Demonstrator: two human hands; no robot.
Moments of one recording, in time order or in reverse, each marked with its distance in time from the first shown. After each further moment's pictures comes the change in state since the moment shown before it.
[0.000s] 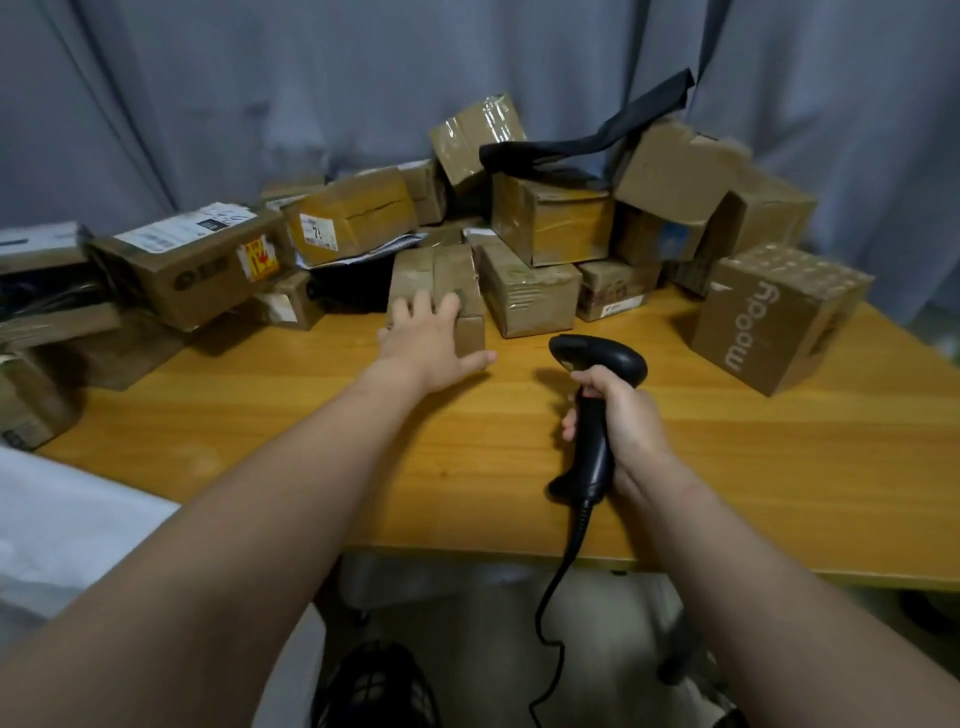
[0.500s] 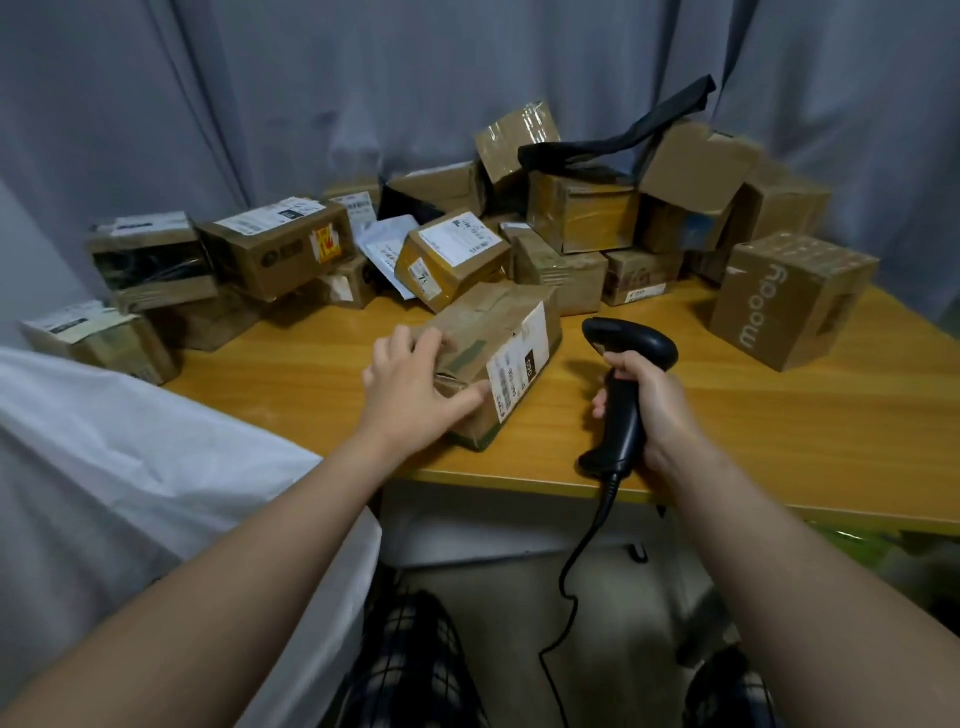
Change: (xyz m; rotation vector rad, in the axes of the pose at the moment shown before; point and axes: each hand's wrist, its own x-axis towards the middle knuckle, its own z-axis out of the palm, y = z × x) left_hand -0.139 -0.025 -0.012 -0.314 0.265 -0.003; right_hand -0.039 0.004 -0.019 -0.001 -0.117 0.014
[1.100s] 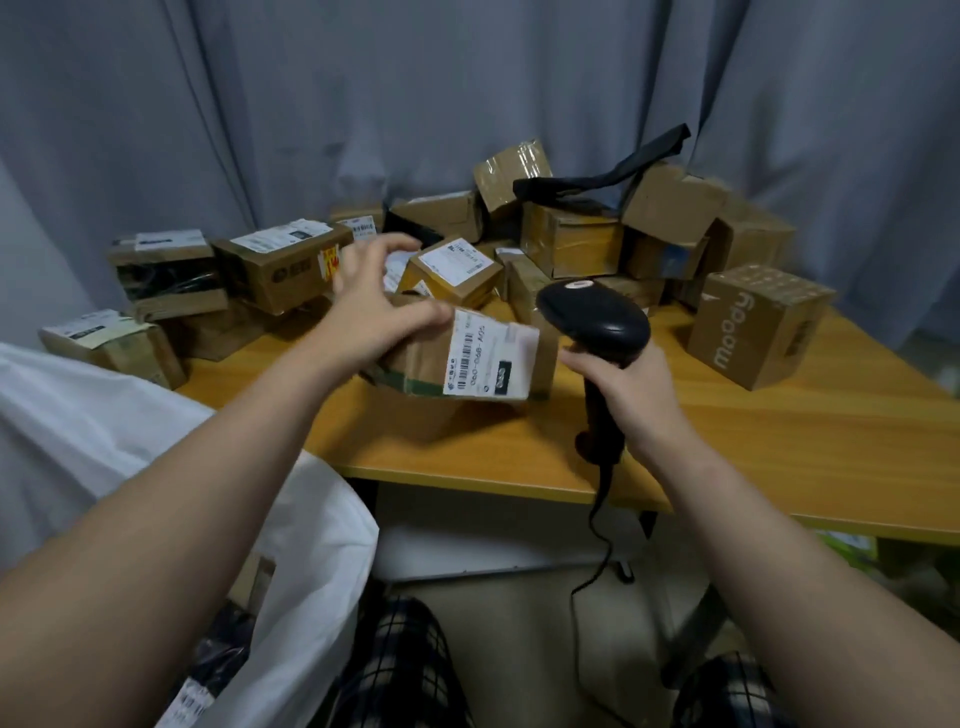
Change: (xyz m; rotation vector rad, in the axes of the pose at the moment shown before) left_hand 0.029 0.015 -0.088 -0.417 -0.022 -0.006; right_hand -0.040 -0.030 0.017 -0.331 -0.069 -0.545
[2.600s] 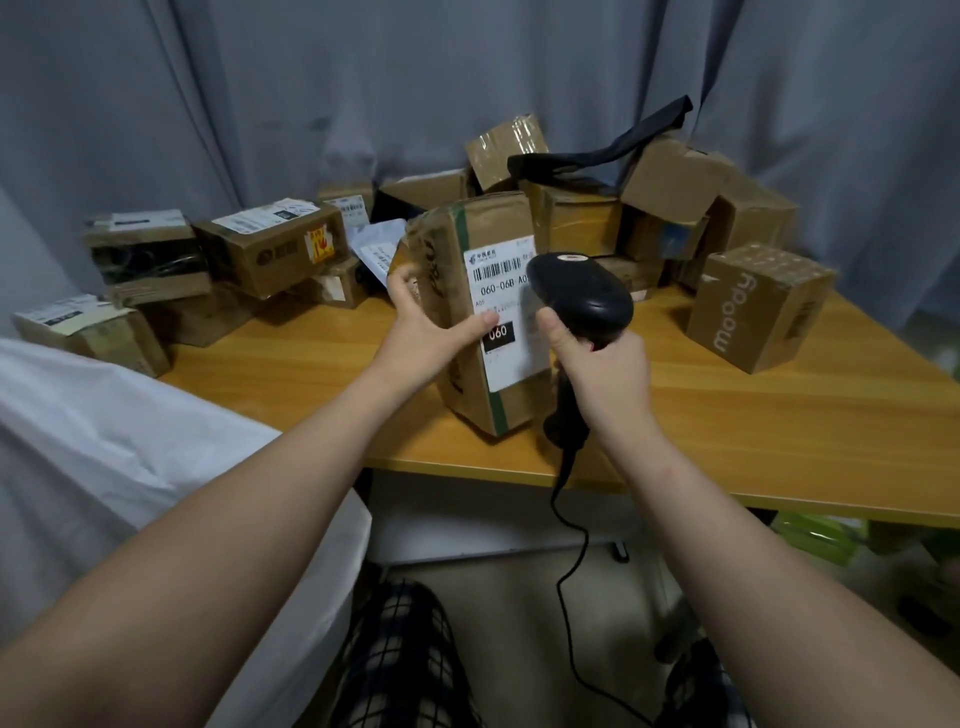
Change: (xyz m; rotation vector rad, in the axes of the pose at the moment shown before) left_hand 0.004 -0.024 0.074 -0.349 0.007 -0.116; right_hand -0.006 0.001 0.026 0.039 0.079 -0.109
